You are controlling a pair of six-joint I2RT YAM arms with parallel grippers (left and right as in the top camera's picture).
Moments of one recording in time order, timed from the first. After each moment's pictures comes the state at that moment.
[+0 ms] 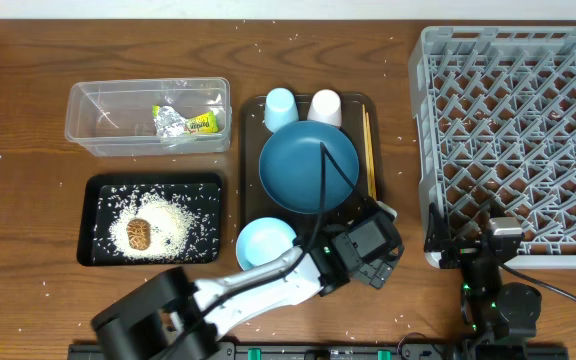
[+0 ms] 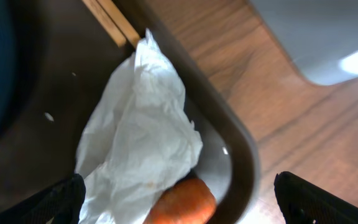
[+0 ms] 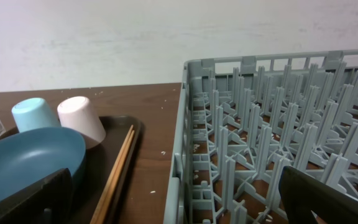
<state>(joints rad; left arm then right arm) -1.09 1.70 0.96 -0.29 -0.09 -0.46 -0.01 0.02 0.01 -0.06 -0.09 0.11</state>
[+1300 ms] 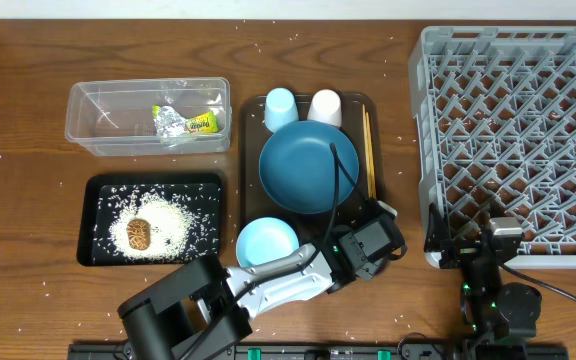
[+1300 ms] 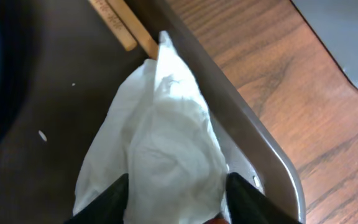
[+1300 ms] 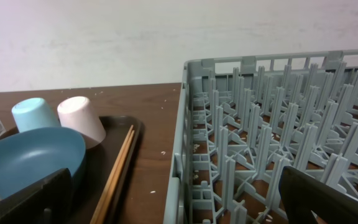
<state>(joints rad) -1.09 1.79 0.96 -0.22 -0.16 -0.45 -0.01 0.02 0.01 -0.06 -0.09 0.11</state>
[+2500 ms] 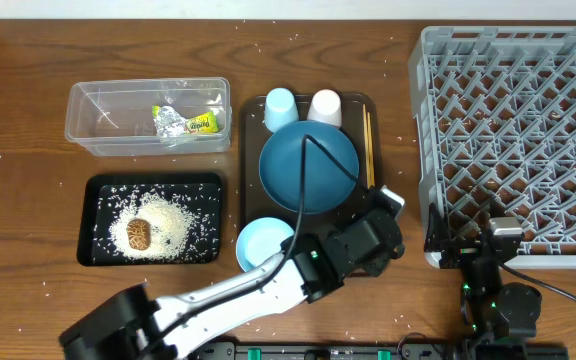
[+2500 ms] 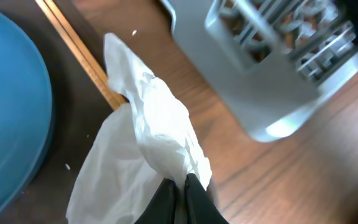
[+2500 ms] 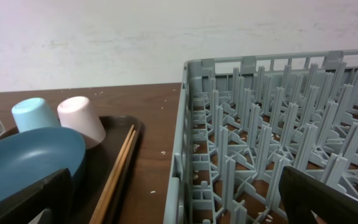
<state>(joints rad) -1.10 1.55 0.96 -0.22 -0.14 -0.48 -0.01 0.02 0.01 -0.06 -0.09 0.11</state>
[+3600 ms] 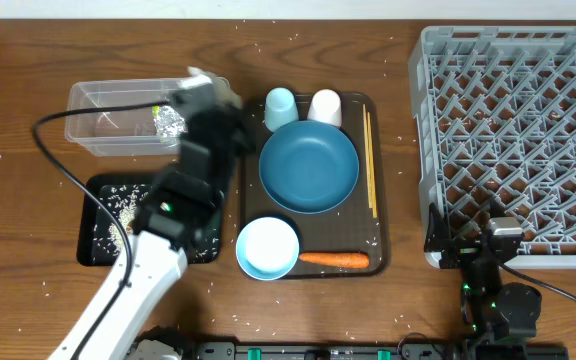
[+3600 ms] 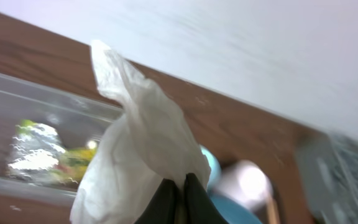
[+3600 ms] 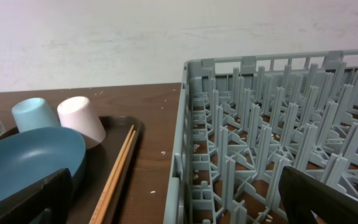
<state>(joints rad) -0.37 1.22 0.96 -0.18 -0.32 -0.56 -0.01 0.02 0.01 -0.06 -0.09 0.11</state>
